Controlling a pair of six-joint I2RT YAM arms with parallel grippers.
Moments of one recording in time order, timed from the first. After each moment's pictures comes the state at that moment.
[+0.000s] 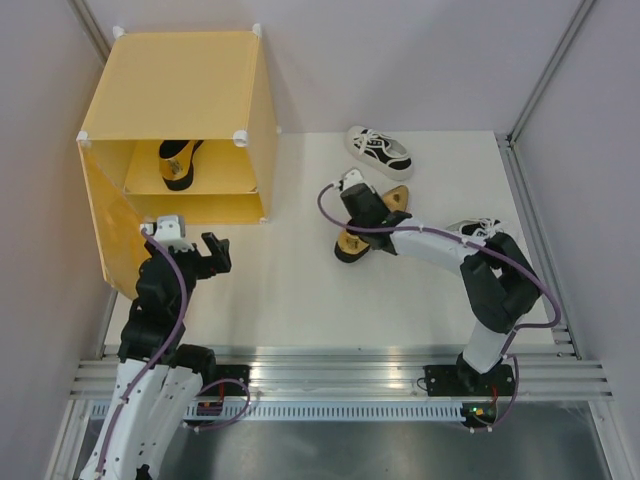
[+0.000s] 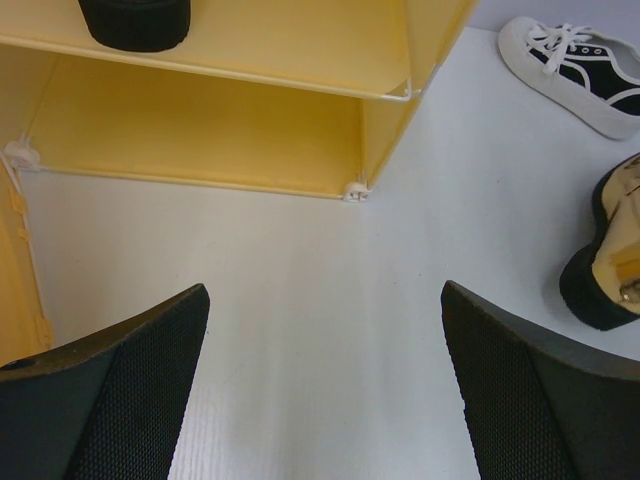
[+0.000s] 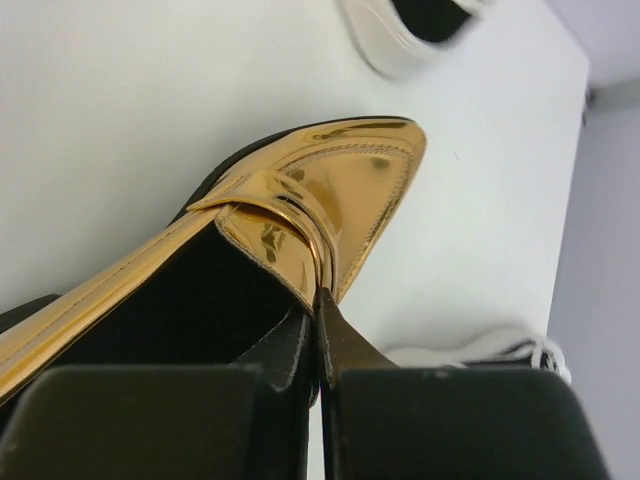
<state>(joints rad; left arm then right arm) -0.19 0.42 0.62 -0.41 -0.15 -0.22 0.62 1.76 1.17 -0.17 0.69 -0.16</state>
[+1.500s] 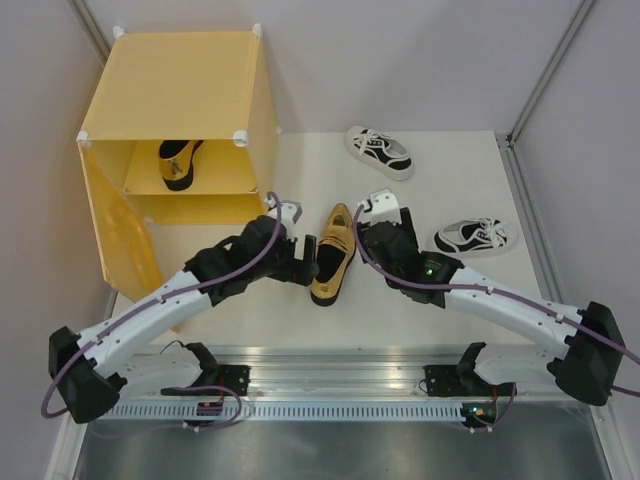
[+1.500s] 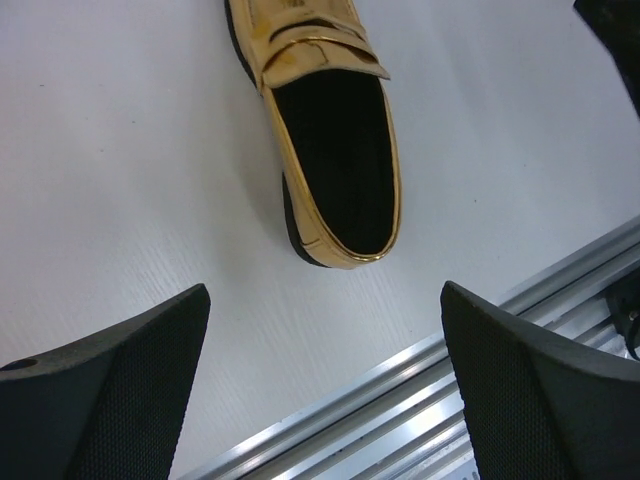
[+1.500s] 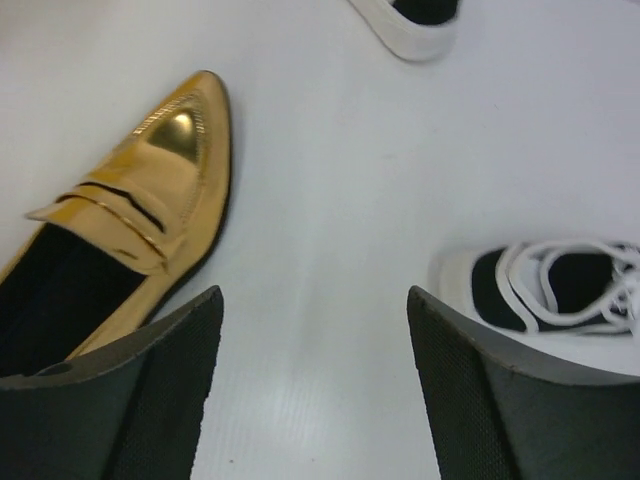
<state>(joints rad) -0.79 1.06 0.95 -0.59 -0.11 -0.44 0.94 1.23 0.93 -0.28 0.72 0.19</state>
